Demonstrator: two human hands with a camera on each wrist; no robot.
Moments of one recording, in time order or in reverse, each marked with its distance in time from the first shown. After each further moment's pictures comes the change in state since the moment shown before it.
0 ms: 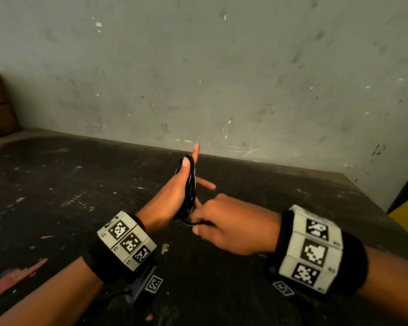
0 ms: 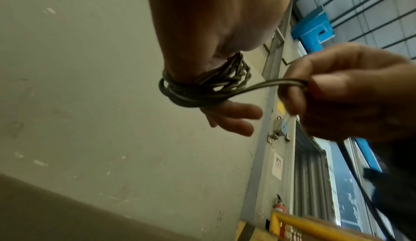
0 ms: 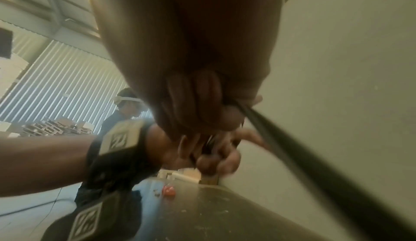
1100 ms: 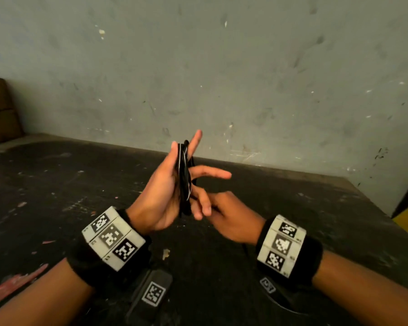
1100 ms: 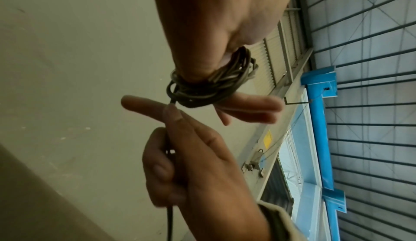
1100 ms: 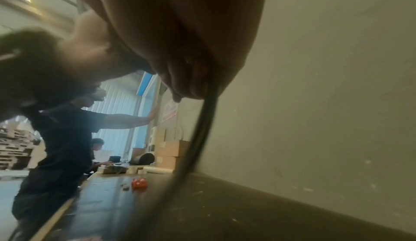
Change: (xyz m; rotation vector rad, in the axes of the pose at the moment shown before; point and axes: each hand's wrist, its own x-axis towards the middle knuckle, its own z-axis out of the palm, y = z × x) left_hand -0.006 0.031 -0.005 -0.654 -0.196 0.037; right_hand 0.026 0.048 0.030 0.283 0.391 -0.048
